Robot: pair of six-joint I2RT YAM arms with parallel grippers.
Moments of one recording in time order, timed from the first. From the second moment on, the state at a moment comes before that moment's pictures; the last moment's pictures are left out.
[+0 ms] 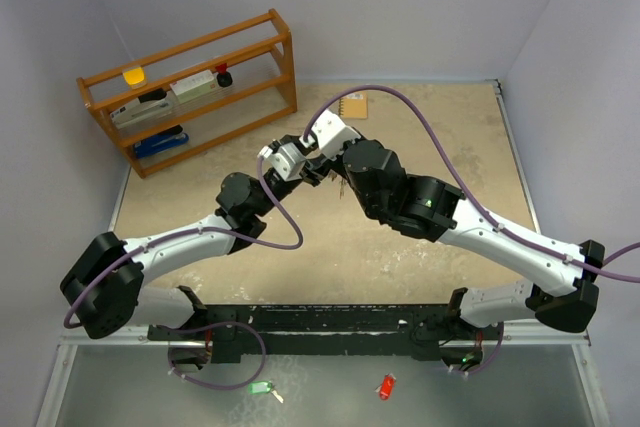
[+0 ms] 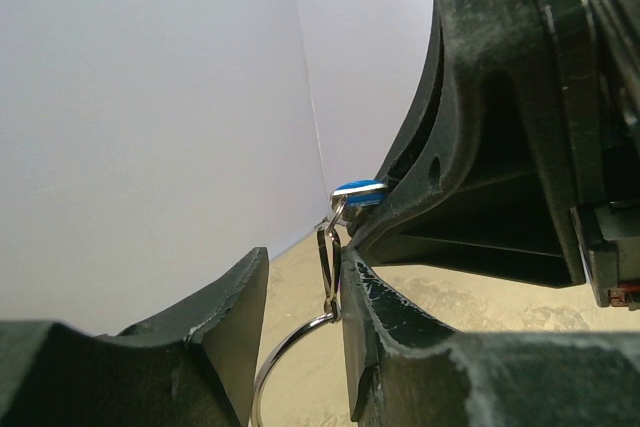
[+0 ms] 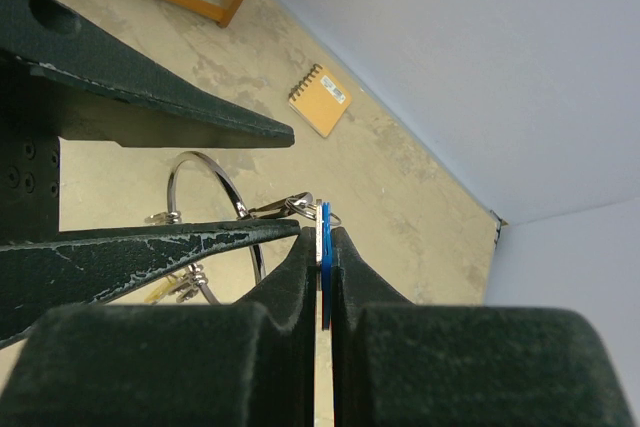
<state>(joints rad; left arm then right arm) -0.82 1.31 0.70 1.09 0.13 0.10 1.11 1.29 1.41 -0.47 0.80 -0.38</state>
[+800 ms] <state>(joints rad) -0.82 1.33 0.73 1.02 0.31 0.09 1.13 1.29 1.41 -0.48 0.79 -0.40</state>
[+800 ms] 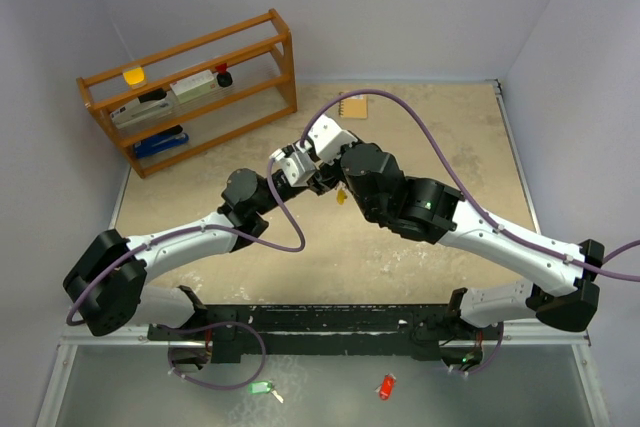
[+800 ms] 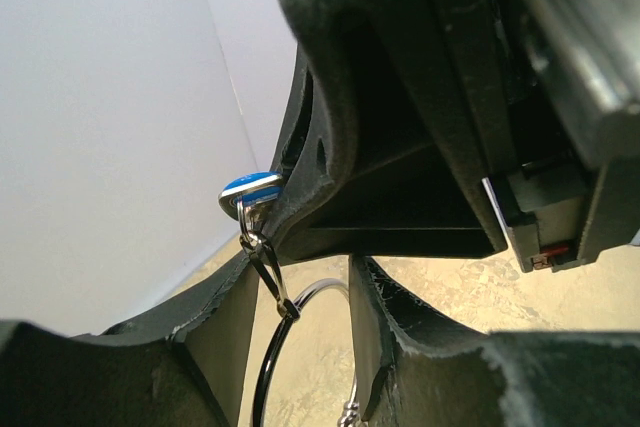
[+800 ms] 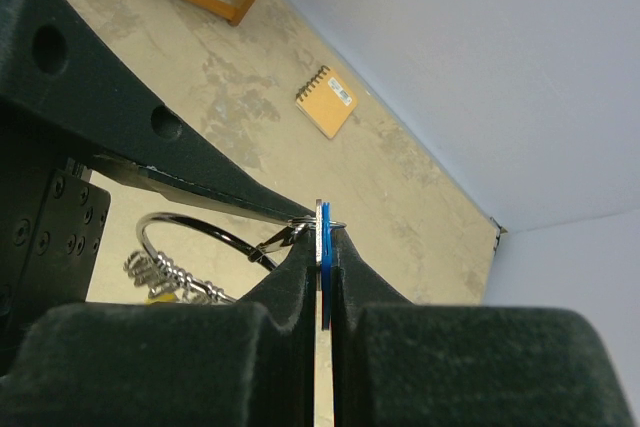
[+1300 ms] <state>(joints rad) -0.82 1.31 0.72 1.00 0.25 0.12 1.15 1.29 1.41 -0.46 0.79 -0.41</state>
